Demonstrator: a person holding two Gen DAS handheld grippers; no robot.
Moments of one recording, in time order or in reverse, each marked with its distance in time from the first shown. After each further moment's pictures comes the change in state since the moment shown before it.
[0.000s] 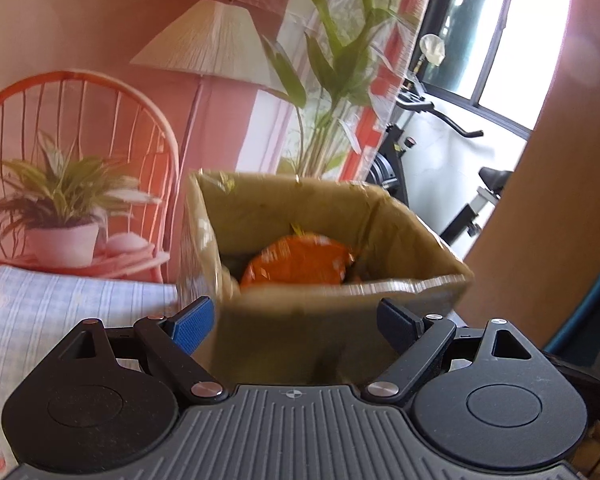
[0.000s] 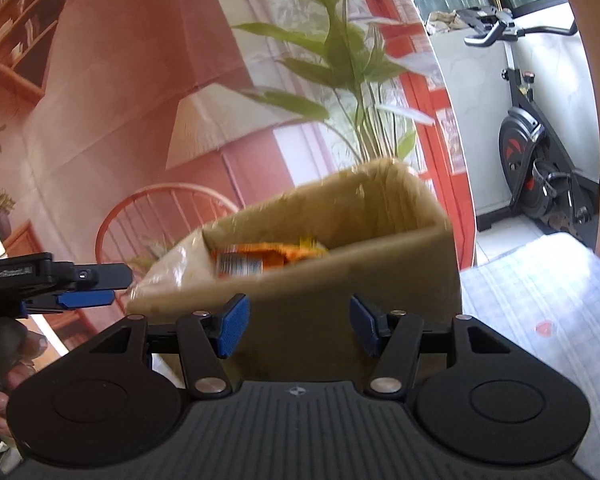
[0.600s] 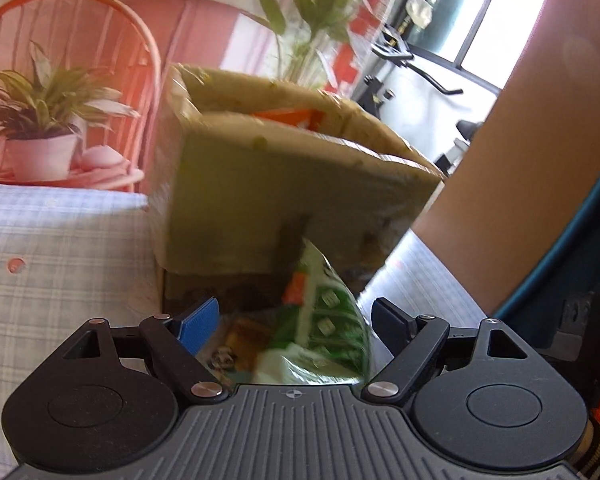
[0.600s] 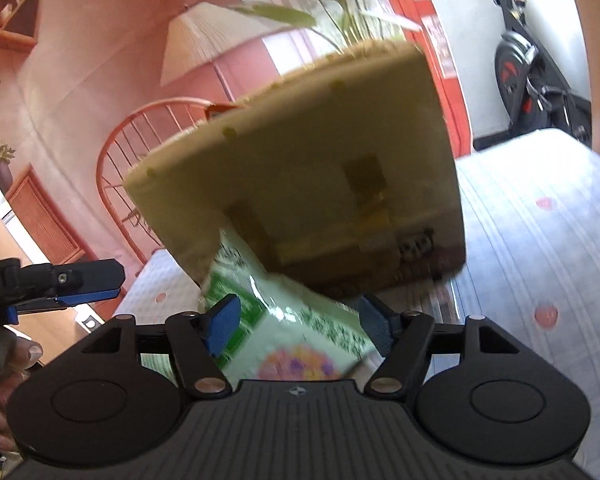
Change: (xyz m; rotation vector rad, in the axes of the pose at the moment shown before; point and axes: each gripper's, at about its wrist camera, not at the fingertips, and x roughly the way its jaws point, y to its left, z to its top) left arm 0.000 -0.009 -0.082 -0.032 0.129 -0.090; right arm -0.010 -0.017 -0.078 0.081 0.196 0.010
